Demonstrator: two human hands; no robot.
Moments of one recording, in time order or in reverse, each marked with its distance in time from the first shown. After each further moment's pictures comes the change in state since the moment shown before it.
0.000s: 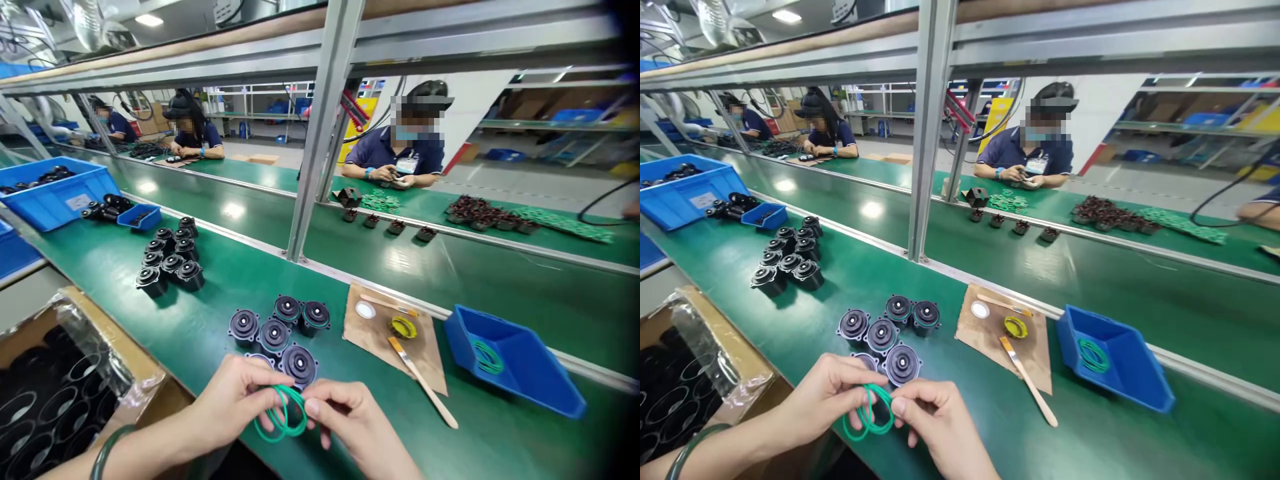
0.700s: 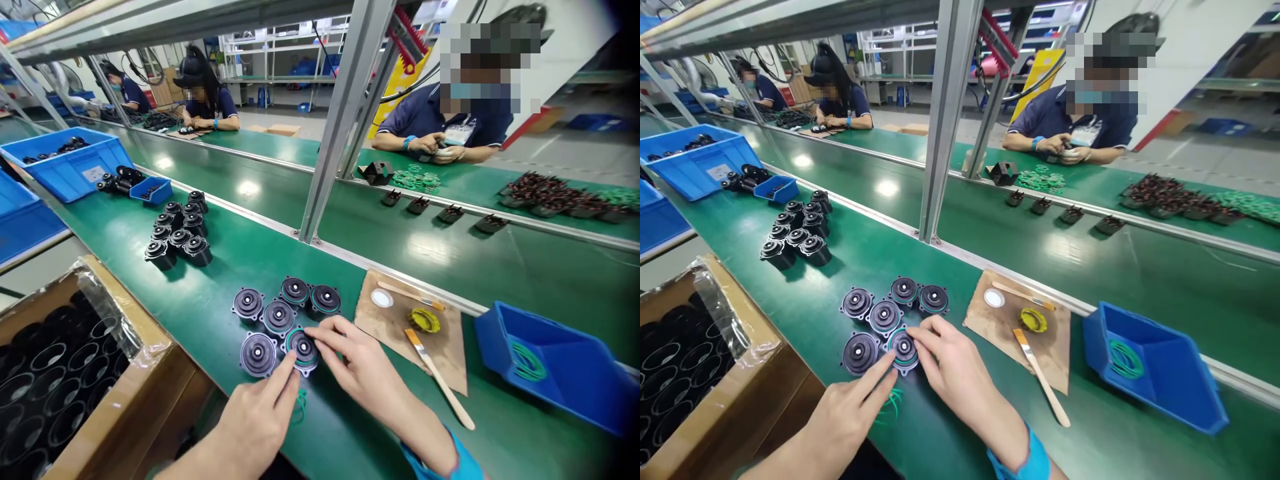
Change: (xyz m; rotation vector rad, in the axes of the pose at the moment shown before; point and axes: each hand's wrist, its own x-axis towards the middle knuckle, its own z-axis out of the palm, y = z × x) left_hand -0.014 -0.039 0.056 1.474 0.390 0.571; right_hand 0.036 -0.008 -0.045 -1.022 0.048 -0.566
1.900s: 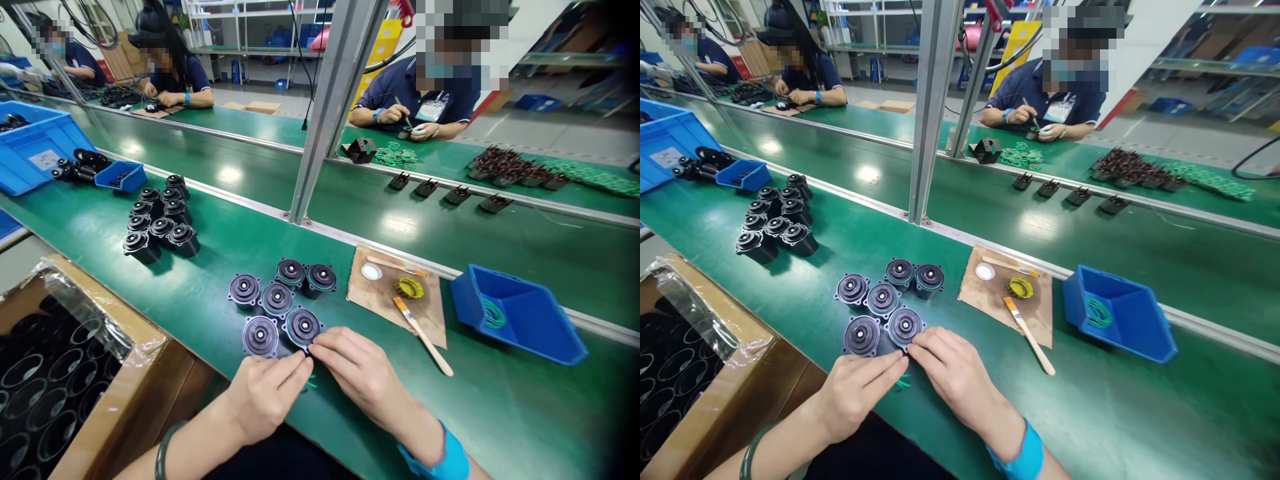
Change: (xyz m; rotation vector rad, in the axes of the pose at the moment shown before) left_hand 0.003 -0.023 0.002 -0.307 0.102 0.184; right_hand -0.035 -0.013 0.017 -0.159 0.208 -0.344
